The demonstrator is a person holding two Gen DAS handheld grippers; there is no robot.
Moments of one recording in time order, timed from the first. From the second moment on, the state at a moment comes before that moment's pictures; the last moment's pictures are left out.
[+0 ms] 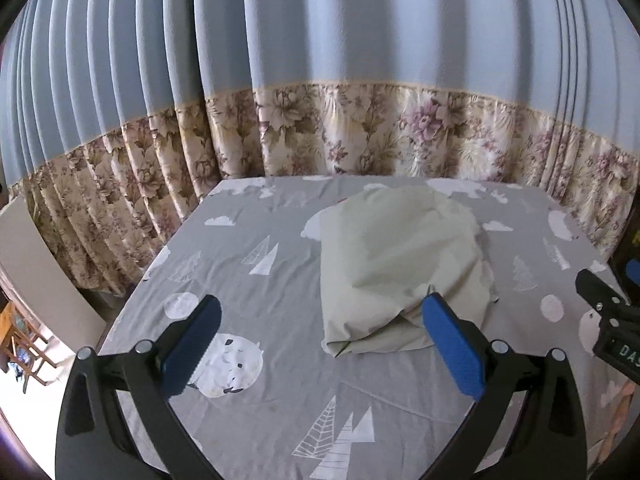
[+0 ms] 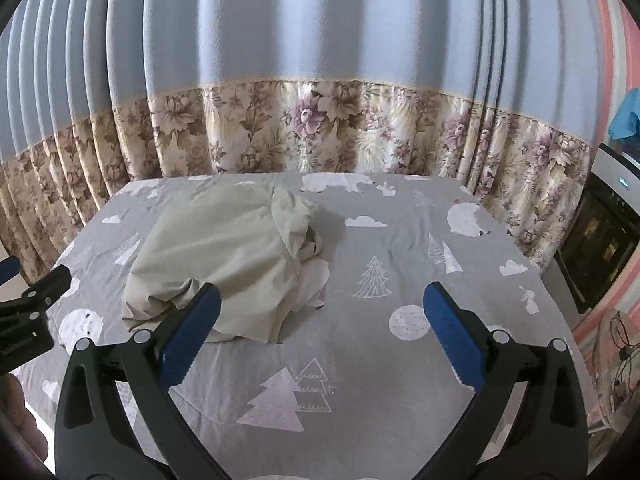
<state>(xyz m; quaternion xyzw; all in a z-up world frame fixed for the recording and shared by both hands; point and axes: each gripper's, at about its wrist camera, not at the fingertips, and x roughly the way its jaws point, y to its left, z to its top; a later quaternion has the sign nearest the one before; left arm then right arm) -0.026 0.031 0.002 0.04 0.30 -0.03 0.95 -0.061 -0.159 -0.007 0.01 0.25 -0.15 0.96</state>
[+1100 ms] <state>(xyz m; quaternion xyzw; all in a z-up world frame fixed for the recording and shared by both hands) -0.013 0.021 -0.009 0.03 0.33 -0.05 0.94 -0.058 -0.175 -0.020 0.04 0.27 -0.16 0.95</state>
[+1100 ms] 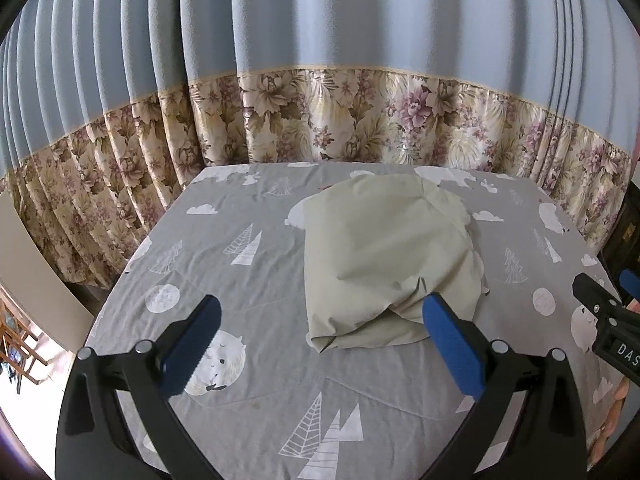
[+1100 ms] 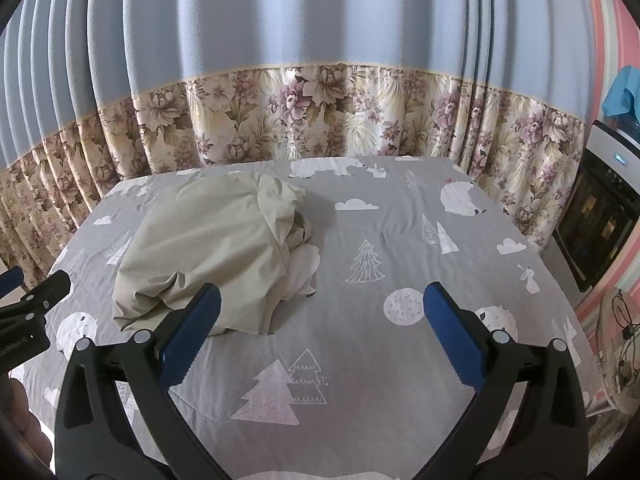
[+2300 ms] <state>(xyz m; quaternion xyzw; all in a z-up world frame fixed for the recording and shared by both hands) -0.017 0.010 -0.018 0.05 0.34 -0.11 0.93 -0.052 -0.179 -0.030 0.03 0.28 -0.17 0.94</state>
